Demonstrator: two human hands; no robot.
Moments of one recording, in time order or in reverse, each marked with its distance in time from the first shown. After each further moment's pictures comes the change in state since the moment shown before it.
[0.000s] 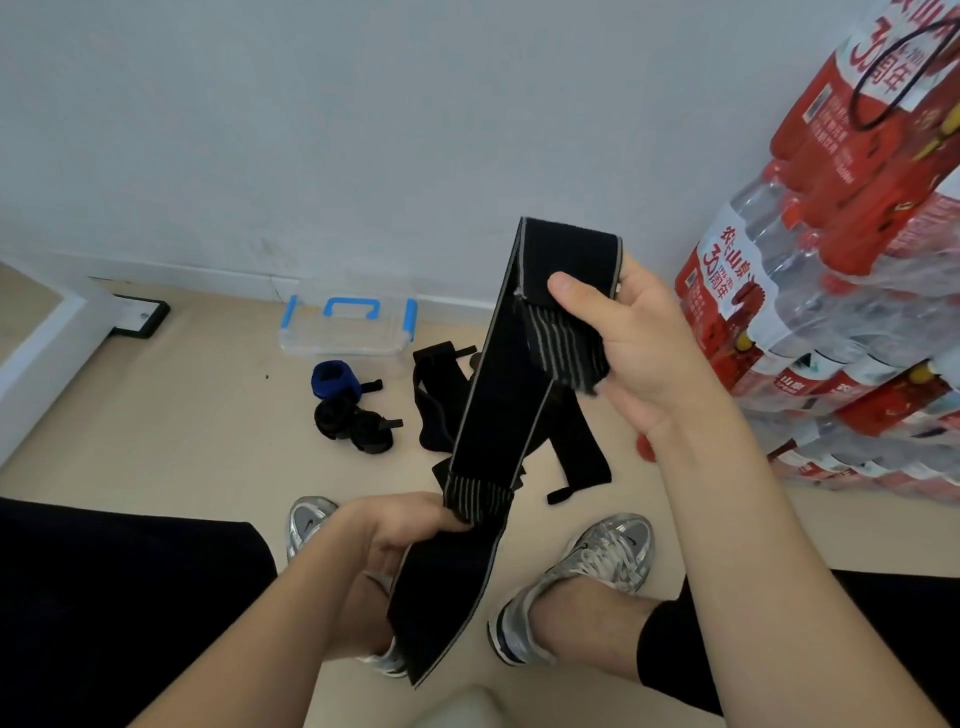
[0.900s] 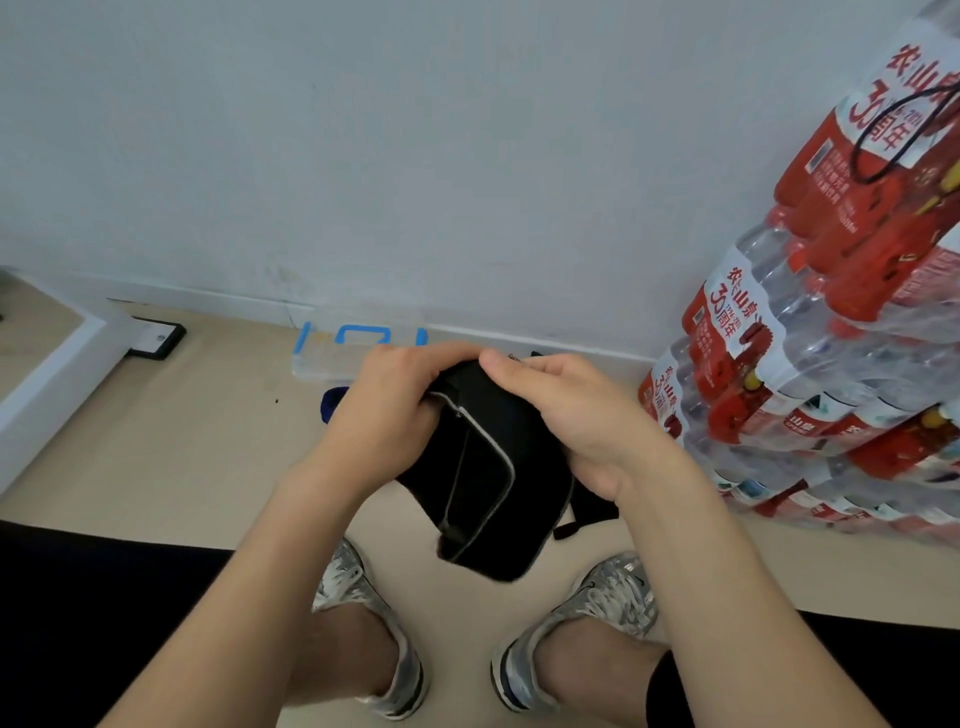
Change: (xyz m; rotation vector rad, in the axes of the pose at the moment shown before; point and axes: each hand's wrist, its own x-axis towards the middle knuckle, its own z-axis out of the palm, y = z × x) left_hand -0.120 0.120 -0.017 0.711 0.864 1.095; right_hand -0.011 0.010 0.048 -0.196 -0.153 0.385
